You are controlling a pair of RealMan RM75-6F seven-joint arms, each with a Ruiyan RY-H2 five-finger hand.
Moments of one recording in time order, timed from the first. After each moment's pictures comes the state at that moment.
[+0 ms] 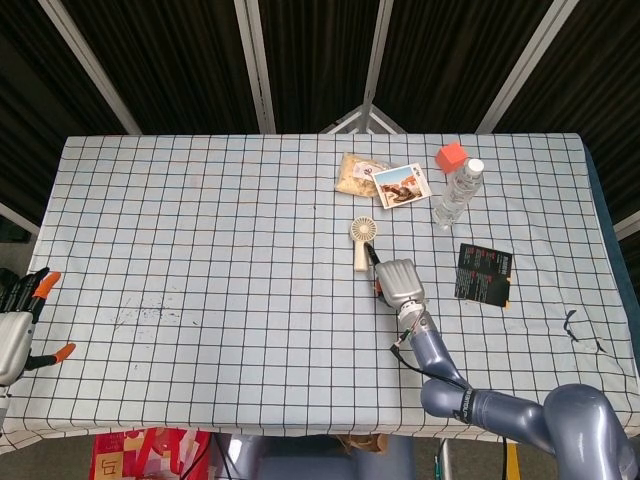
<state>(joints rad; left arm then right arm) -0.13 -1.07 -0.05 -1.69 1.41 1.39 0.03 0.82 -1.77 0.18 -1.20 -0.75 0.87 -0.58</state>
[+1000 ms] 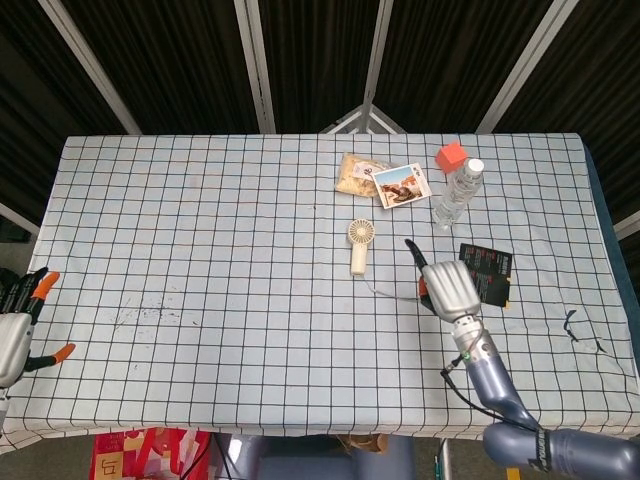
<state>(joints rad) -0.11 -1.08 -0.04 -1.69 1.43 1.42 0.04 0.60 -1.39 0.10 -1.67 -1.08 1.21 -0.45</state>
